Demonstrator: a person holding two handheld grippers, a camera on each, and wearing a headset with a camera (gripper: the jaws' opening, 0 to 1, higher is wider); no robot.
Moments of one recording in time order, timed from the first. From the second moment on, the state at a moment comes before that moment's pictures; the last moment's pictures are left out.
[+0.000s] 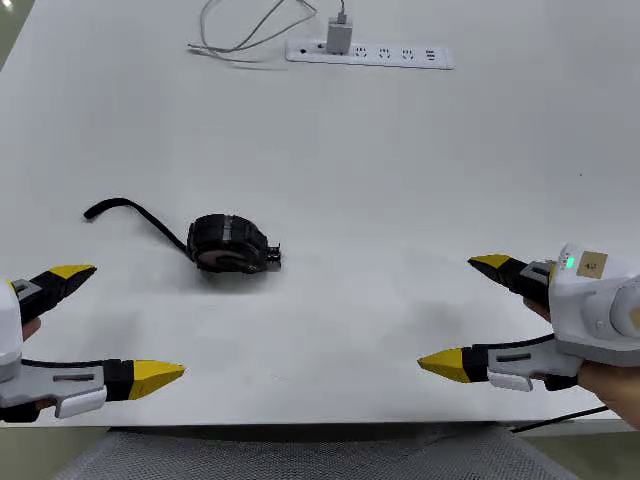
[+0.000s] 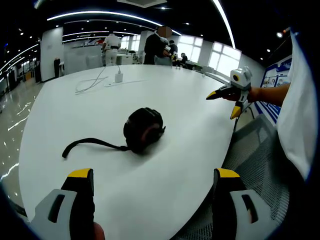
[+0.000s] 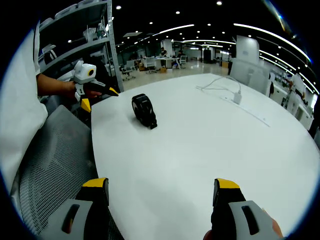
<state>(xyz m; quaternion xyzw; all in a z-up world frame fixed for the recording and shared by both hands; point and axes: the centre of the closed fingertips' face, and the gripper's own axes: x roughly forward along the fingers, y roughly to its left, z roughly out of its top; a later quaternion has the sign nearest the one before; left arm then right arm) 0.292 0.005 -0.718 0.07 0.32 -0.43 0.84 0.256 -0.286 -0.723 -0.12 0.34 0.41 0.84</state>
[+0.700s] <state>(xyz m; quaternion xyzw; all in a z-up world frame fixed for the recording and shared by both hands) 0.318 -0.012 -0.718 0.13 0.31 -0.47 0.81 0.286 -0.262 -0.726 -0.14 0.33 0.45 0.82</state>
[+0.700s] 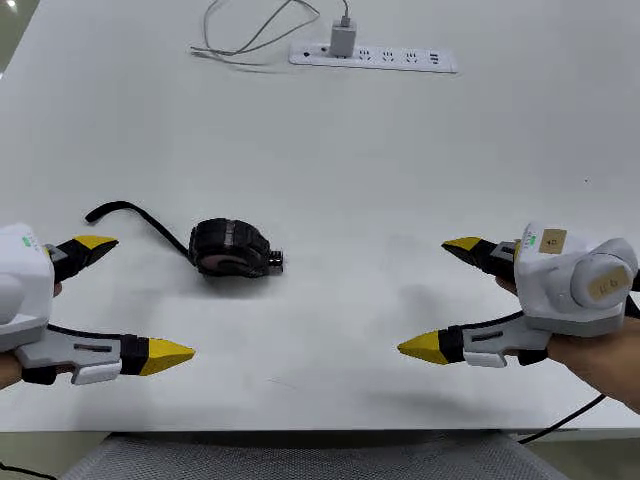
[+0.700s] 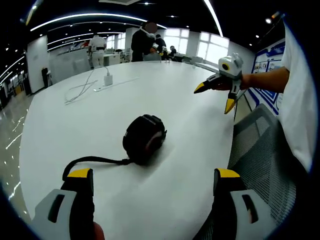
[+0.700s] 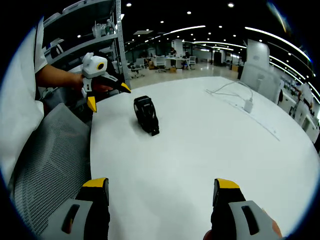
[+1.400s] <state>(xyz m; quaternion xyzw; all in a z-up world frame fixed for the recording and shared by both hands) 0.341 -0.025 -0.721 0.14 0.31 -0.49 0.80 0.310 -0.242 -0.729 -0.15 0.32 0.48 0.80</state>
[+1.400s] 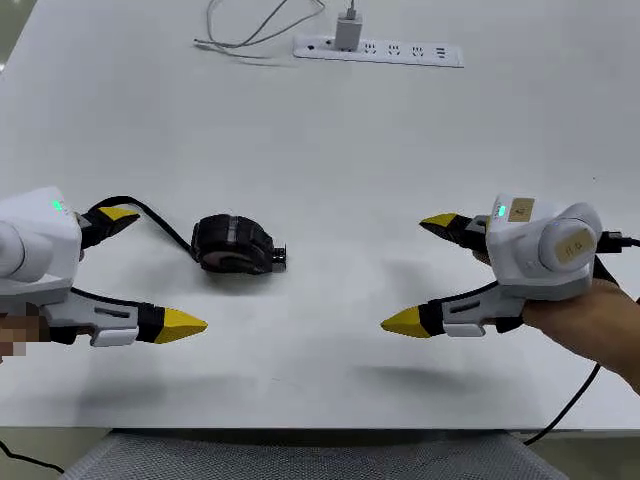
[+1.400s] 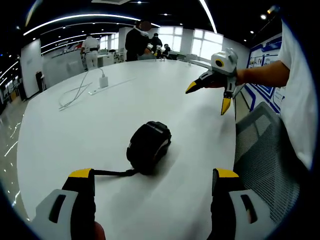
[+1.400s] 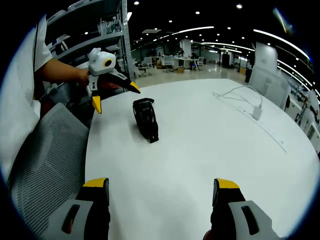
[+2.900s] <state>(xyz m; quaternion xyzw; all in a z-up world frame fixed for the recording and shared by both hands) 0.372 -0.060 -0.762 0.24 0.34 -0.57 0.71 0.341 -0.186 -0.751 -0.16 0.31 0.54 0.76</state>
